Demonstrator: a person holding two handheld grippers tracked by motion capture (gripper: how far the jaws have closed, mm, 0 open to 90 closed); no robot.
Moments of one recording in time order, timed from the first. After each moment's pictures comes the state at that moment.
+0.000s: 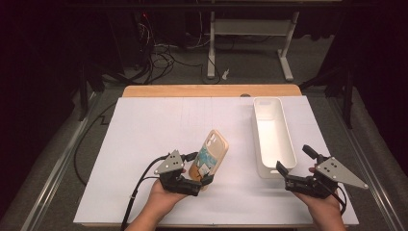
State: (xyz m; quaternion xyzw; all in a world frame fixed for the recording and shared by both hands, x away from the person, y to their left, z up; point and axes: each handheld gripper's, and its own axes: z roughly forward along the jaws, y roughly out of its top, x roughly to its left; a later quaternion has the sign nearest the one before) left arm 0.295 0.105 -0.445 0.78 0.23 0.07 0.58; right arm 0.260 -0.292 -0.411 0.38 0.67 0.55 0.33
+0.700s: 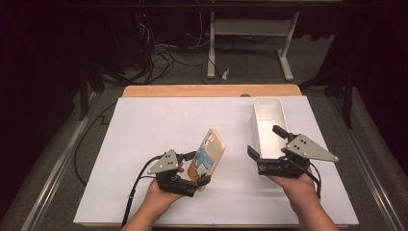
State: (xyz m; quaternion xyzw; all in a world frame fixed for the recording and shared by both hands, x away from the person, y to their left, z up) left arm 0.295 0.116 -0.440 0.77 0.21 0.06 0.60; right arm 0.291 -0.222 -0.365 0.32 0.69 0.58 0.30
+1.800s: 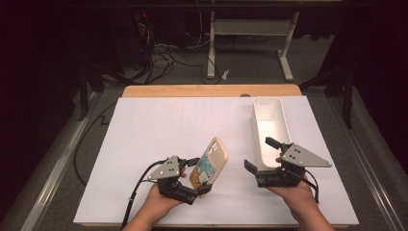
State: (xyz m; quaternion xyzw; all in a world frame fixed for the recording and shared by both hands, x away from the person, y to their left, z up) left arm 0.288 0.114 -0.449 0.77 0.17 0.04 0.61; right arm 0.285 -0.224 -0.392 0.30 0.72 0.58 0.24
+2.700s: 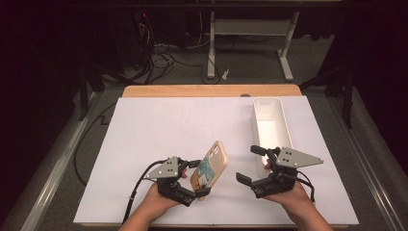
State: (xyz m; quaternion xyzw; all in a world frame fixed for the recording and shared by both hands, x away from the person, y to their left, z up) left arm 0.292 0.117 -0.454 0.78 0.14 0.01 0.61; right arm 0.281 -0.211 -0.394 0.24 0.74 0.61 0.12
